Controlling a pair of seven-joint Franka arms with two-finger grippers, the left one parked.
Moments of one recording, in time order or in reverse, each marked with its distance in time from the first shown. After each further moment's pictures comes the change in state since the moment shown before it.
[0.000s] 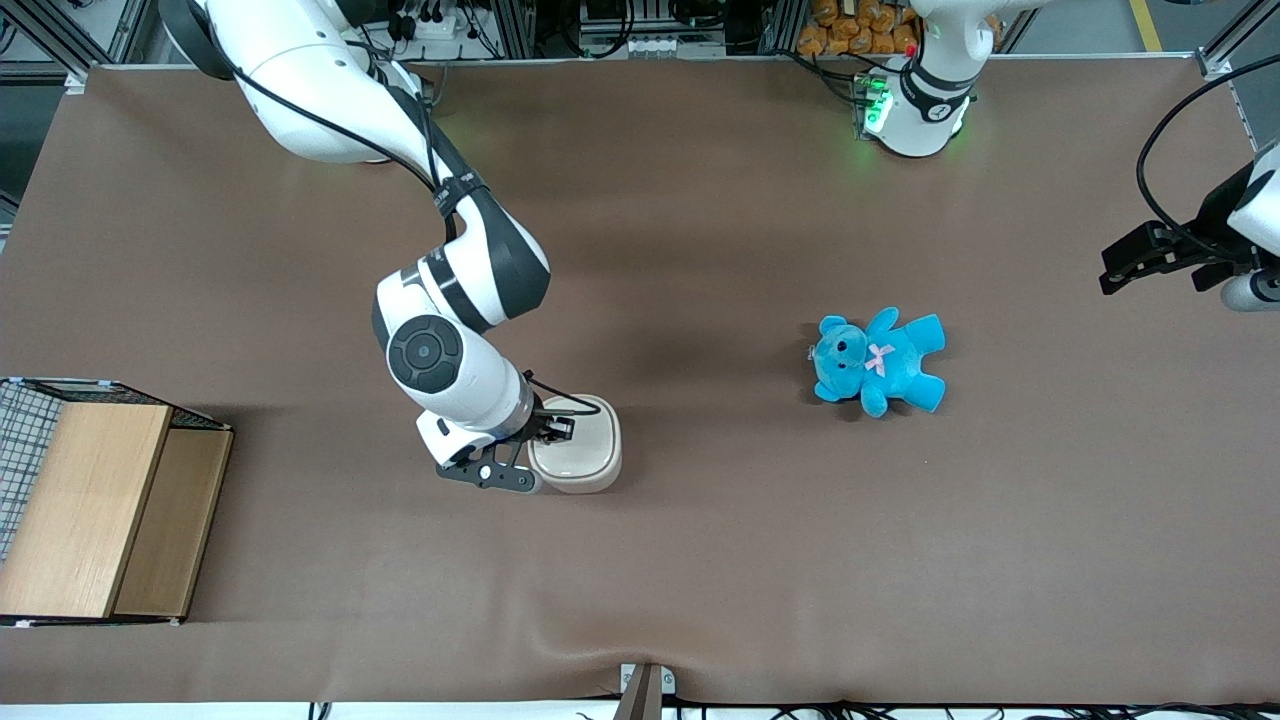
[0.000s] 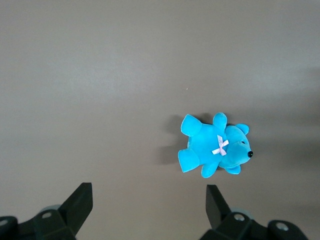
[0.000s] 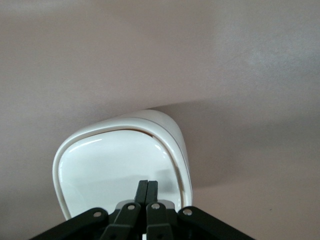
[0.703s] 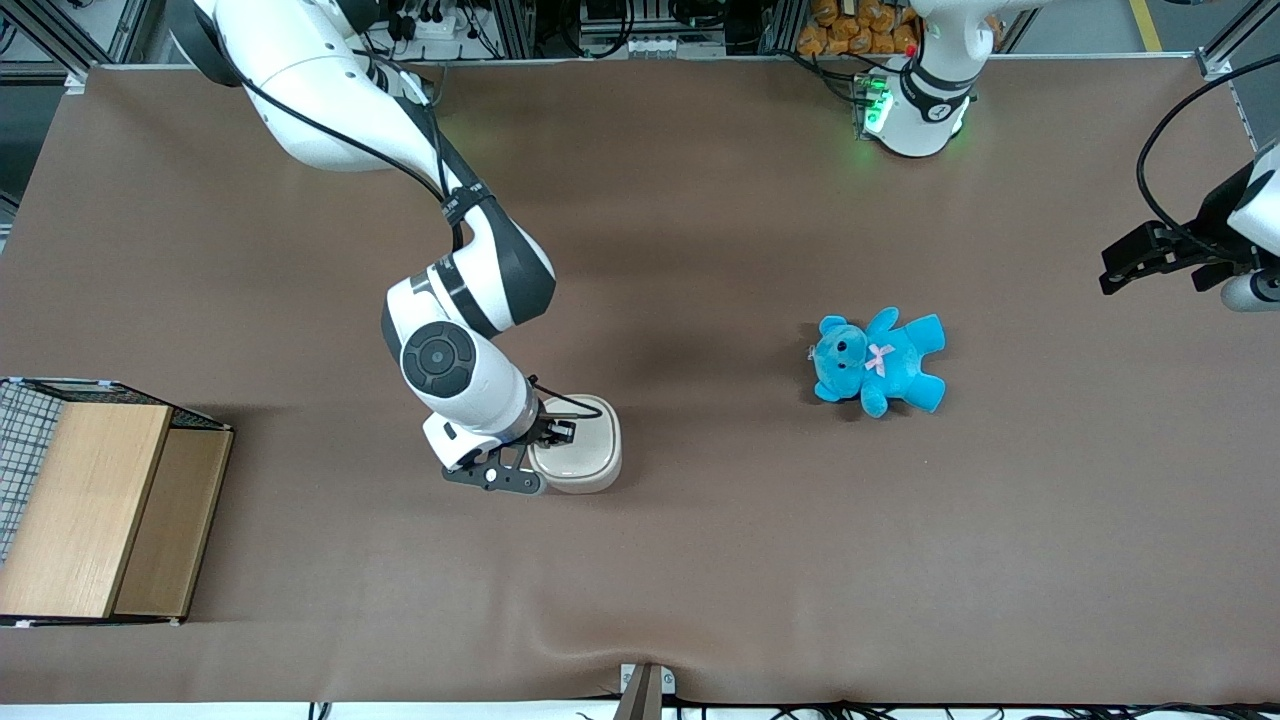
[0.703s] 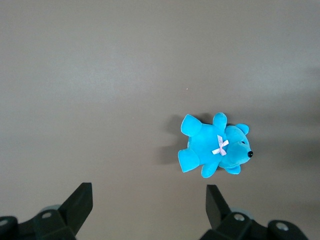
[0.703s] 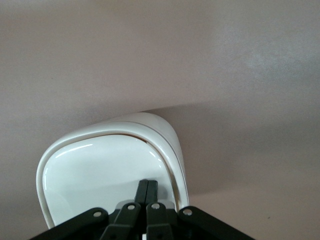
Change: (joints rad) arm 0.004 0.019 0.000 -0.001 -0.019 0.018 0.000
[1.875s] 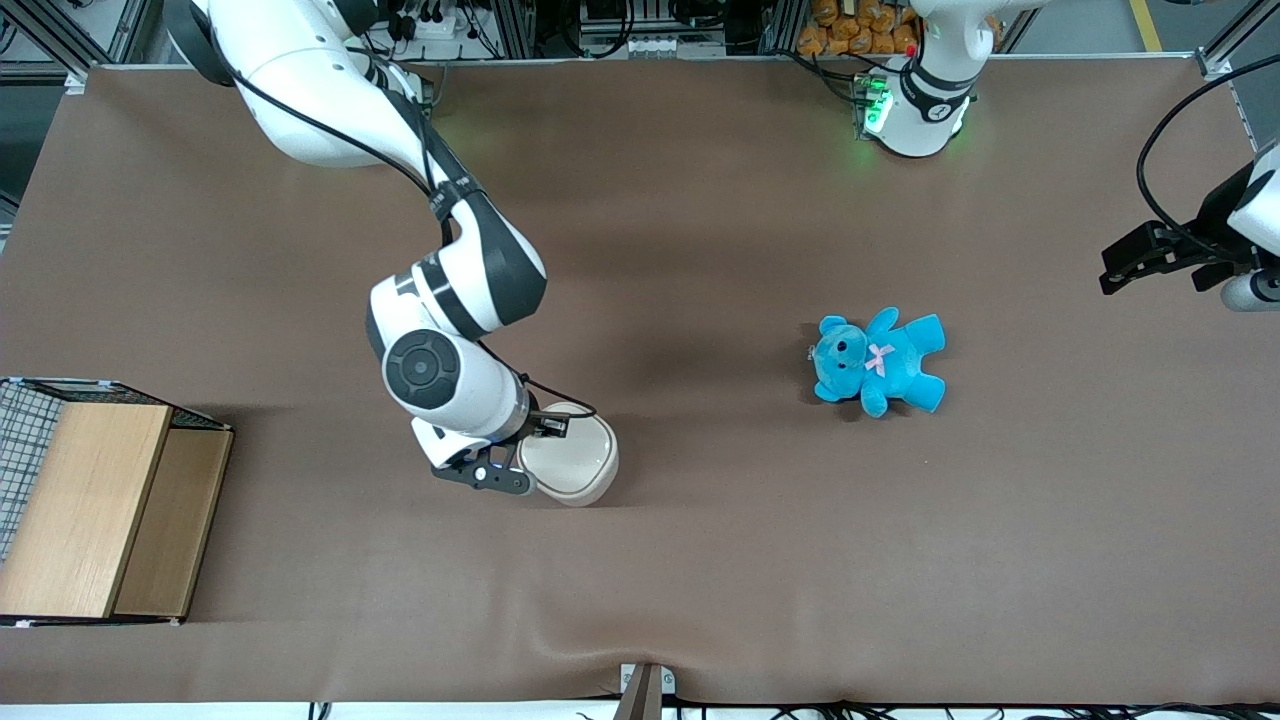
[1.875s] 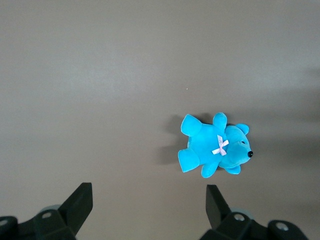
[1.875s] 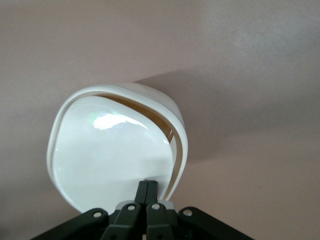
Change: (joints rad) arm -0.007 0.000 -0.015 0.095 0.072 -0.174 0.039
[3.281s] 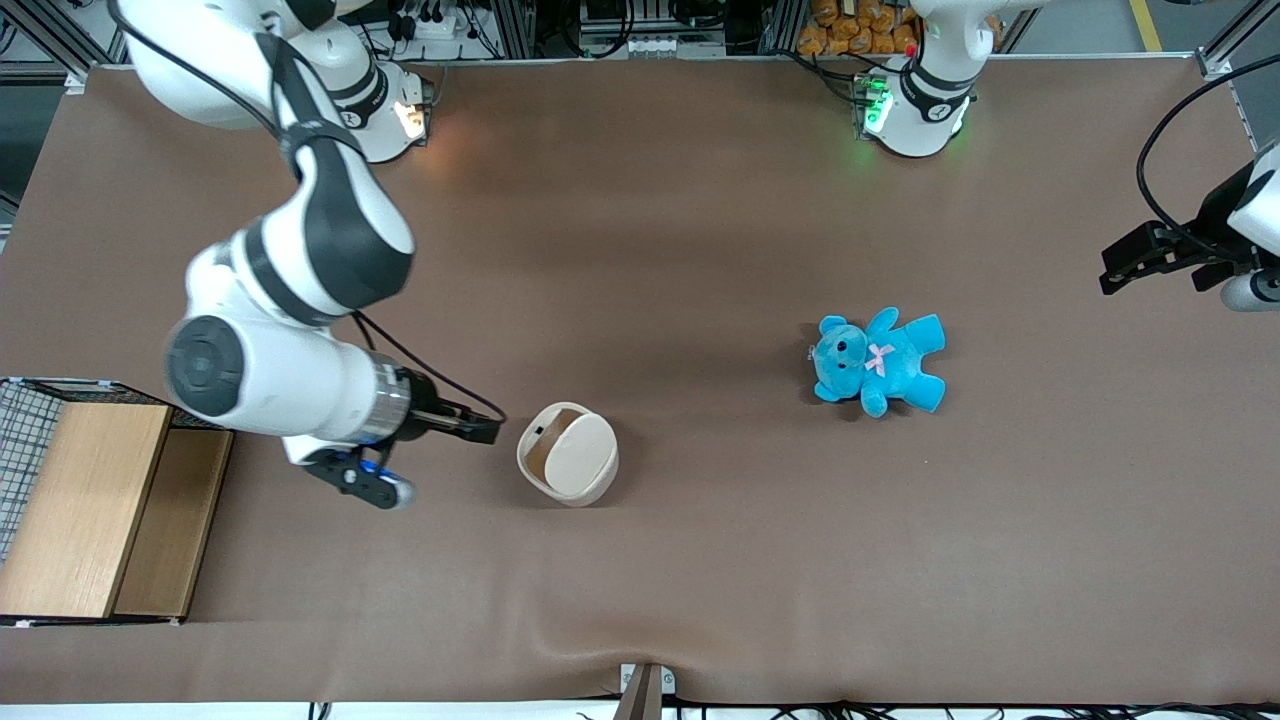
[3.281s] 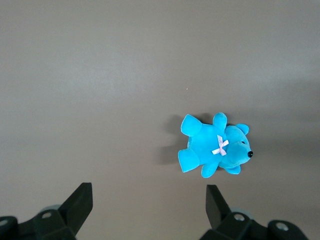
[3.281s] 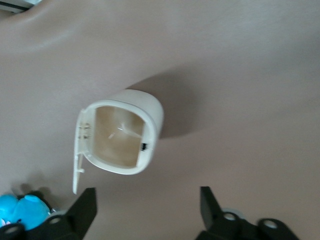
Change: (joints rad) arm -0.167 -0.097 0.008 0.139 0.117 -0.276 0.001
